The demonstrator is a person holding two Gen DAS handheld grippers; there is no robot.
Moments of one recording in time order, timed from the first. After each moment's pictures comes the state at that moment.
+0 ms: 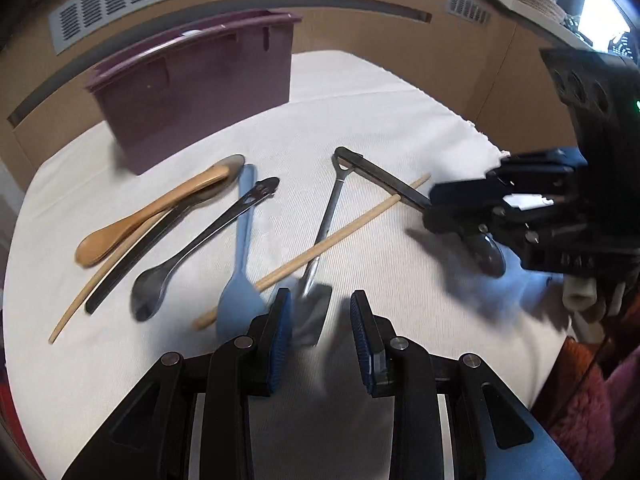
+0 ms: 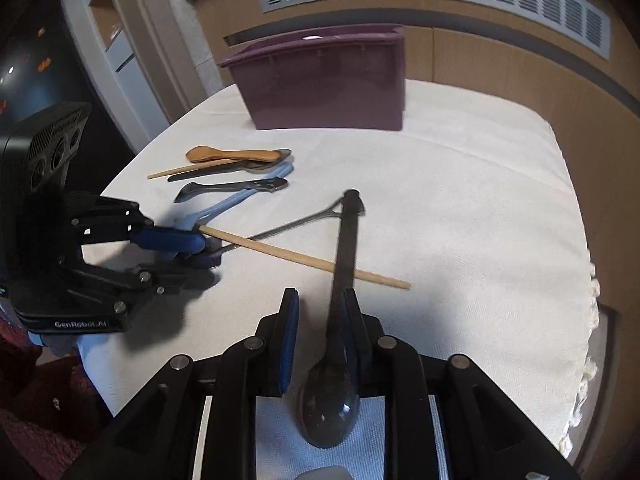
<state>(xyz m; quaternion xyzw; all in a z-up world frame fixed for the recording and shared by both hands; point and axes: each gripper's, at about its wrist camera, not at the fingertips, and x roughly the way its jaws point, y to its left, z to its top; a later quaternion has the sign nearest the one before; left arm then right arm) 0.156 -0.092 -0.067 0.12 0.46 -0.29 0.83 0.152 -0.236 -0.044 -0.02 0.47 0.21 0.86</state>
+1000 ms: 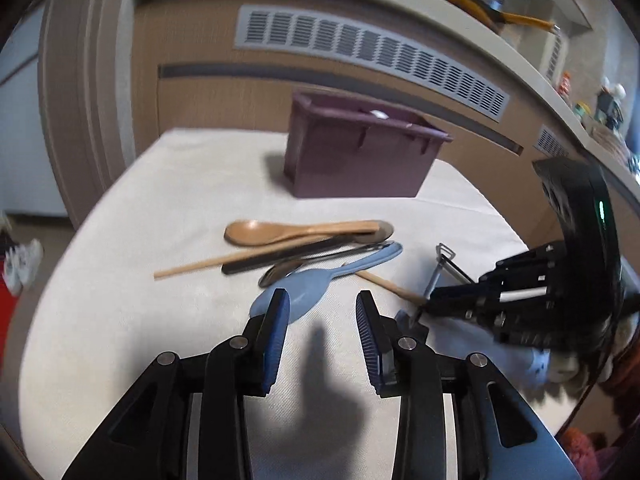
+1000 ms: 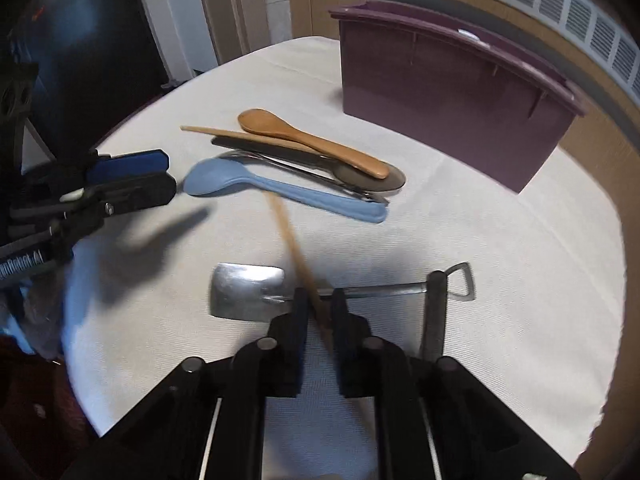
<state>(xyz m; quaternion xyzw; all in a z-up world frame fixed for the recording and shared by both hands) 0.139 0.015 -0.039 -0.04 0.36 -0.16 0.92 0.195 -0.154 -0.047 -0.10 0.51 0.29 0.81</state>
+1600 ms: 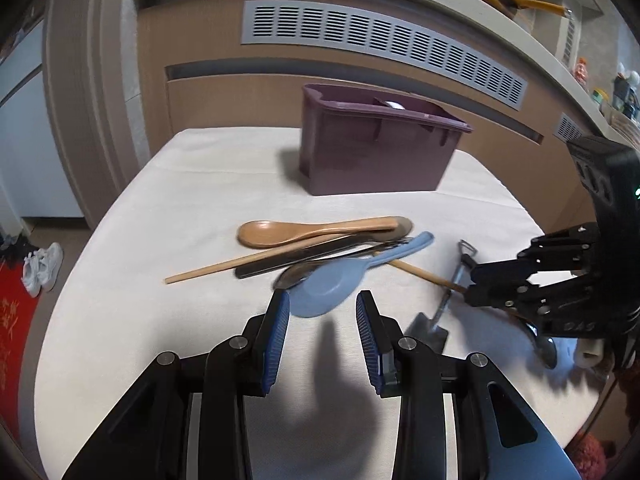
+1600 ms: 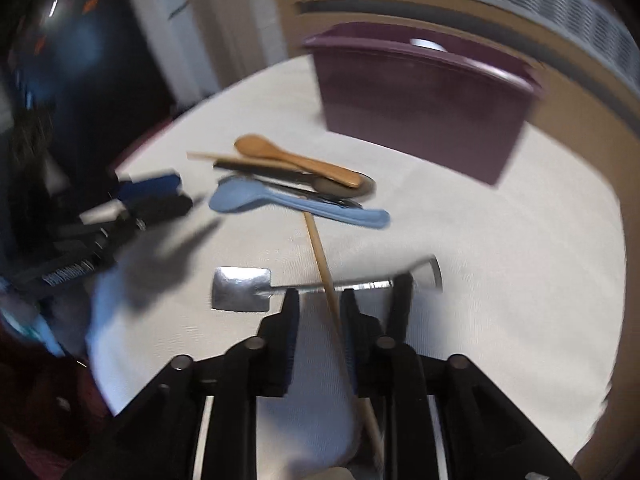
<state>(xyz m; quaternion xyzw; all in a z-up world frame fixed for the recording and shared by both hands) 0.151 0.013 -0.042 -0.03 0.38 -0.12 0.92 0.200 -0.163 -0.040 -0.14 0.50 0.30 0.80</state>
